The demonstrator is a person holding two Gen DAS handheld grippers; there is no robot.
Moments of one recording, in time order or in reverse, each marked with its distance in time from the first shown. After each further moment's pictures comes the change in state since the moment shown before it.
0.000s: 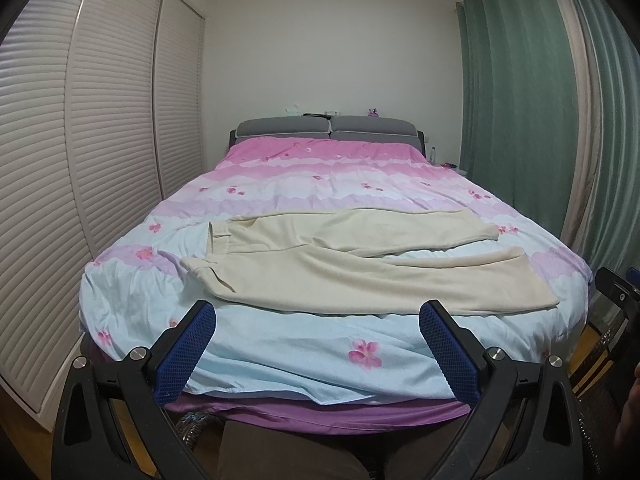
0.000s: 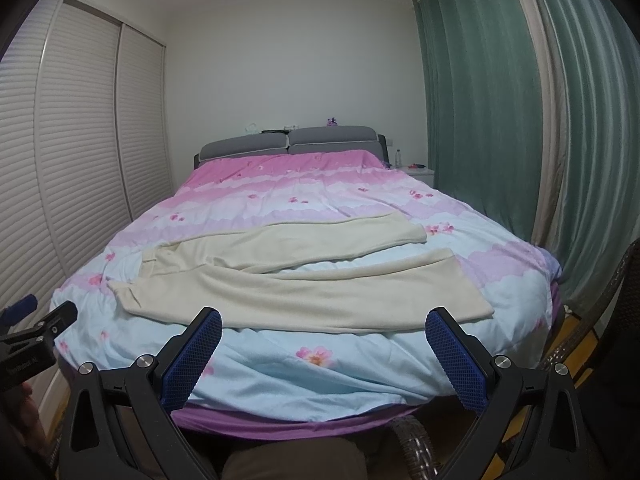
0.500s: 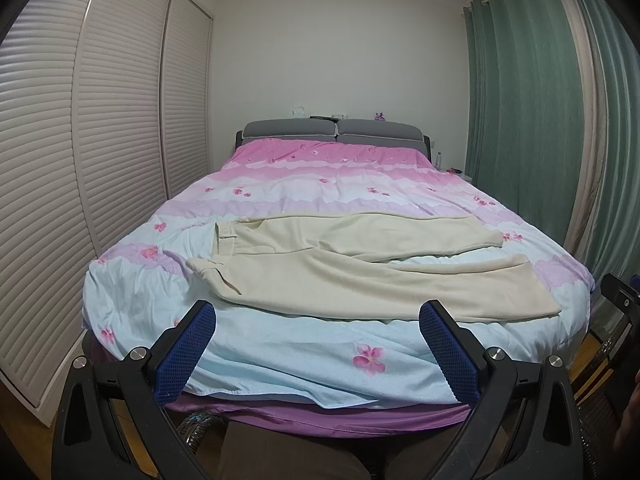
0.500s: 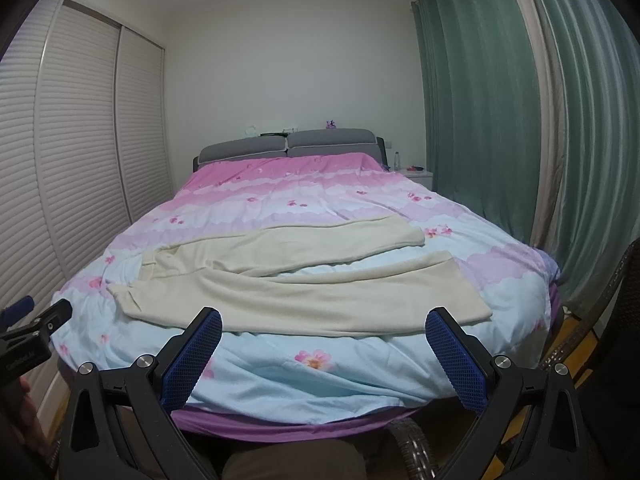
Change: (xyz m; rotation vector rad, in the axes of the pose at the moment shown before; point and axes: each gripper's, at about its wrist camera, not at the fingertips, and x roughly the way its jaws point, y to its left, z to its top) left arm -0.001 0.008 0.004 -0.025 -0.008 0.014; right arm -0.002 0.000 0.001 0.001 -0.011 -0.005
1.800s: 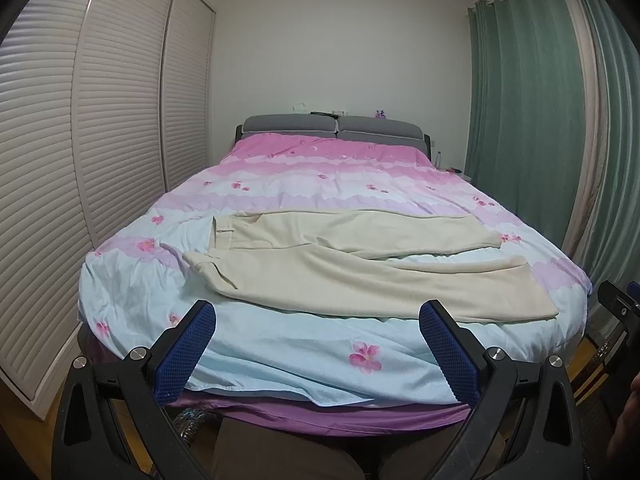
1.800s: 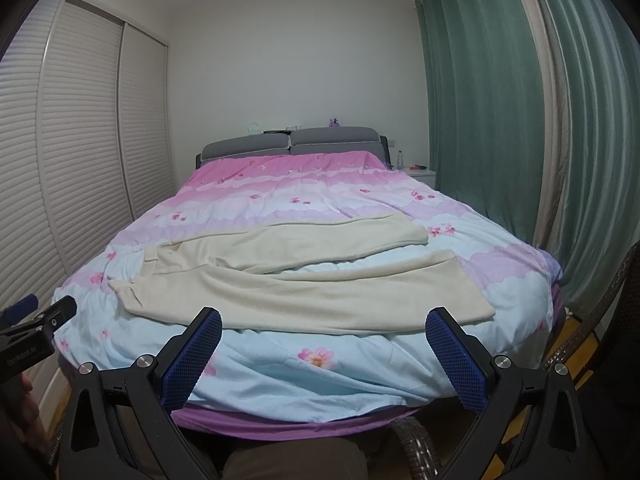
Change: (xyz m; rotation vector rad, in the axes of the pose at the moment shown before) left arm 0.003 0.001 0.000 -0.023 0.018 -0.009; right arm 0.002 0.003 -0.005 -0.009 0.010 0.007
